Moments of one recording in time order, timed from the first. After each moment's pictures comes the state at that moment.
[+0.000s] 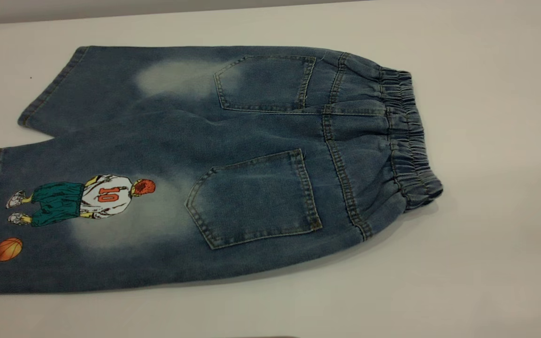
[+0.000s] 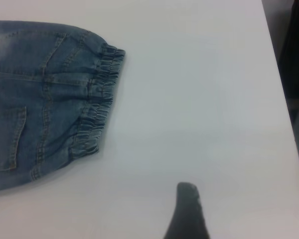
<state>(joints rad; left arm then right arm) -0.02 -0.02 -0.49 -0.03 1.12 -0.02 0.10 -0.01 -0.47 0.01 1.13 0.13</state>
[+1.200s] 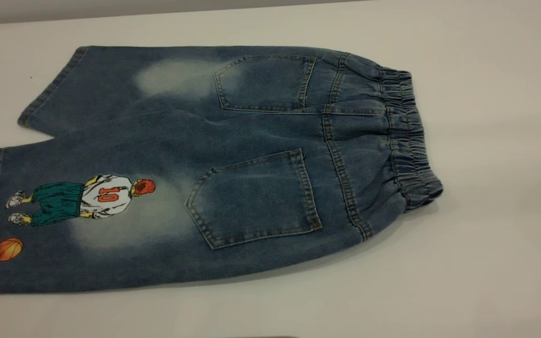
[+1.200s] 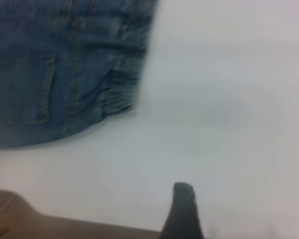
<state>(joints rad) -0.02 0.36 -0.54 -0.05 0.97 0.03 0.10 0.45 -0.53 0.16 1.00 0.04</state>
